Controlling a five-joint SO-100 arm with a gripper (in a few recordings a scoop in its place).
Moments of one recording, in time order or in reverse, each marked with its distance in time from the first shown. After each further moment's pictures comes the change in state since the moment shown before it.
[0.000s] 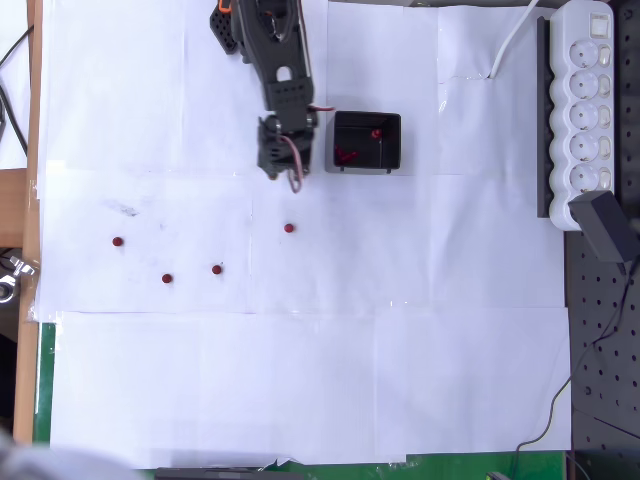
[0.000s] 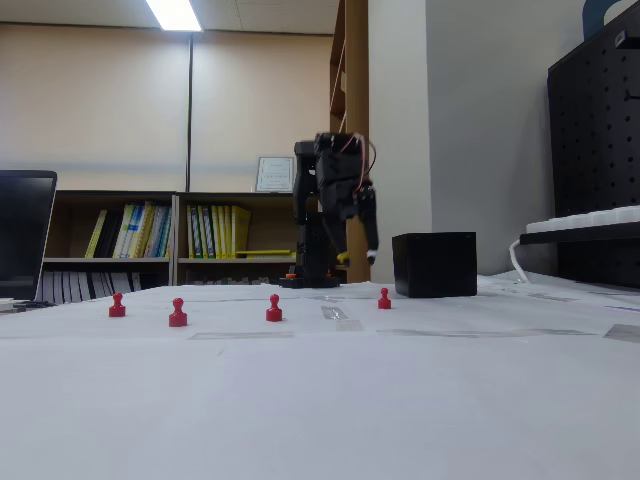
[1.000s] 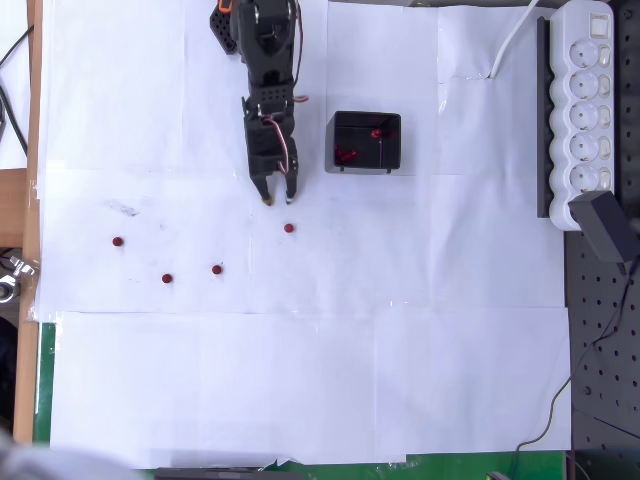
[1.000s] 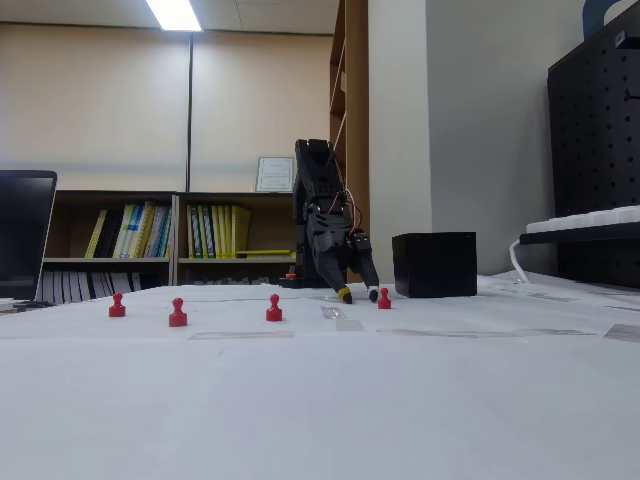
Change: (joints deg) arm 0.9 21.1 -14.8 -61.7 7.6
